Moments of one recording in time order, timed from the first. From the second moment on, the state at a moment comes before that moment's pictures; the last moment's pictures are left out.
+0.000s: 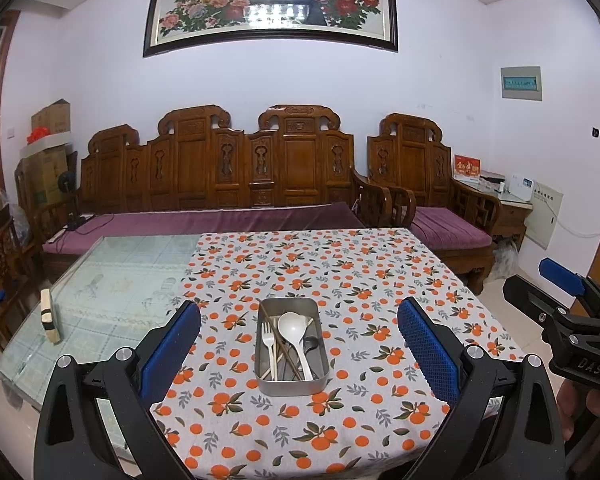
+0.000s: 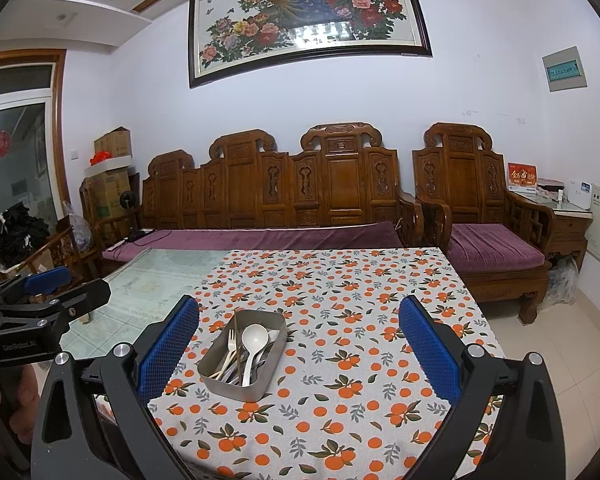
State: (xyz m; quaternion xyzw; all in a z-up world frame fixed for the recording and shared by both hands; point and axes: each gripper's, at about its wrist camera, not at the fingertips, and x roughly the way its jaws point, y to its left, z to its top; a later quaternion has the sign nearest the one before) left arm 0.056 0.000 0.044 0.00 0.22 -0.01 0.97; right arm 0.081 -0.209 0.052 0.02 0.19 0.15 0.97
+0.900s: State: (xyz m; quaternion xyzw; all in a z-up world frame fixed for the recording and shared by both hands) left arm 0.053 -0.005 0.047 0.00 0.22 -0.02 0.98; right arm 0.081 -0.207 0.051 0.02 0.19 0.15 0.97
